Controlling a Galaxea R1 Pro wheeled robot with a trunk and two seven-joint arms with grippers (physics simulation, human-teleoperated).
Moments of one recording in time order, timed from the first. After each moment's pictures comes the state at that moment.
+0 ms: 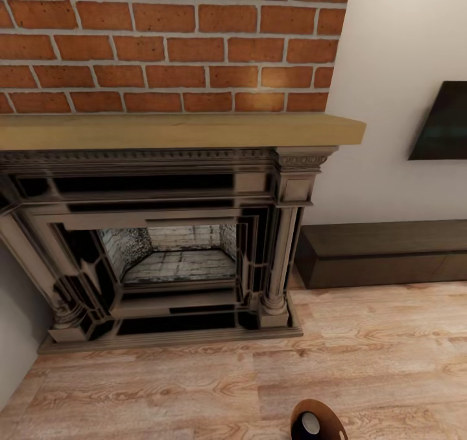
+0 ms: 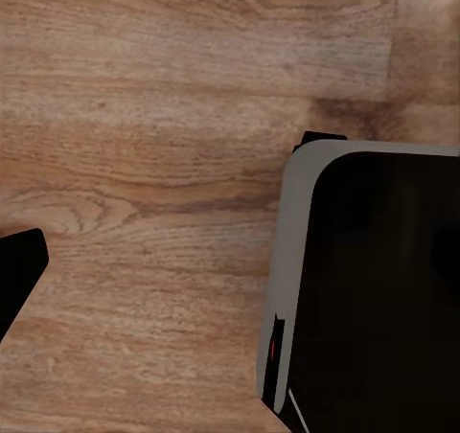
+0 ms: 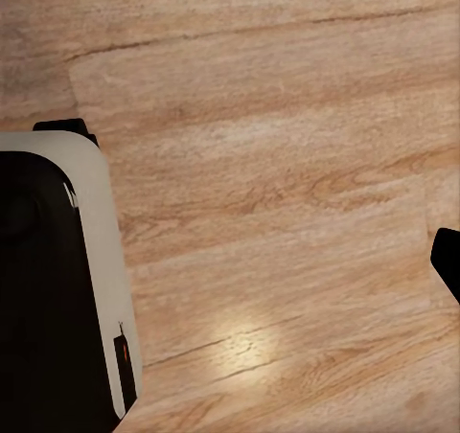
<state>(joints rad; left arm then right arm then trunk) 0.03 0.16 0.06 0.00 0.13 -0.49 -0.12 -0.04 -0.14 -0.80 0.00 0.70 -0.36 -0.10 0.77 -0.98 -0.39</state>
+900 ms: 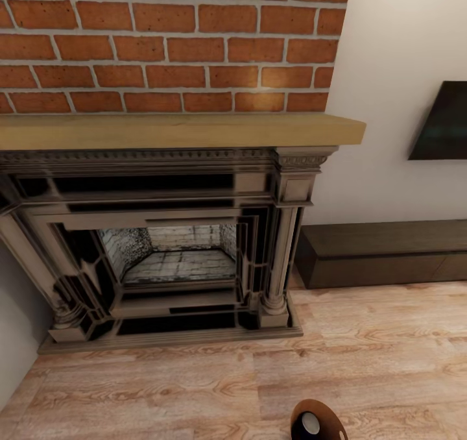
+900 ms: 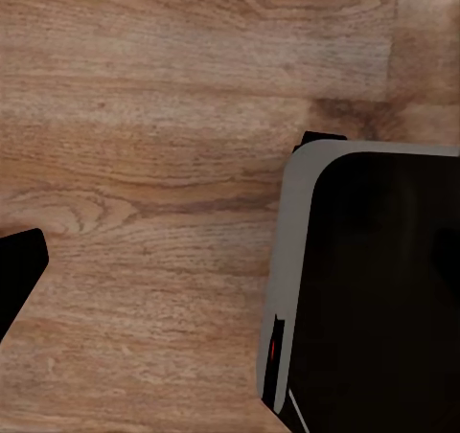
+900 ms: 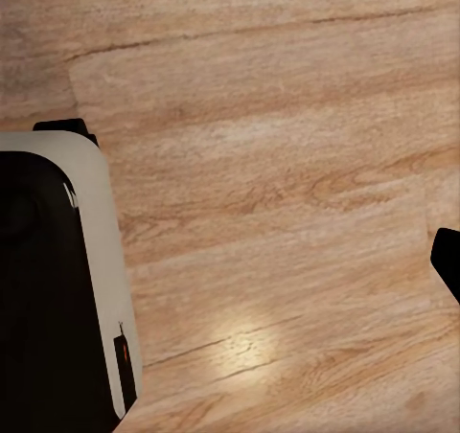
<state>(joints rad) 0.03 0.16 0.06 0.00 0.13 -0.49 -0.12 -0.04 -0.14 -0.80 0.00 0.70 -0.36 -0.10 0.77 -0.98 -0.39</state>
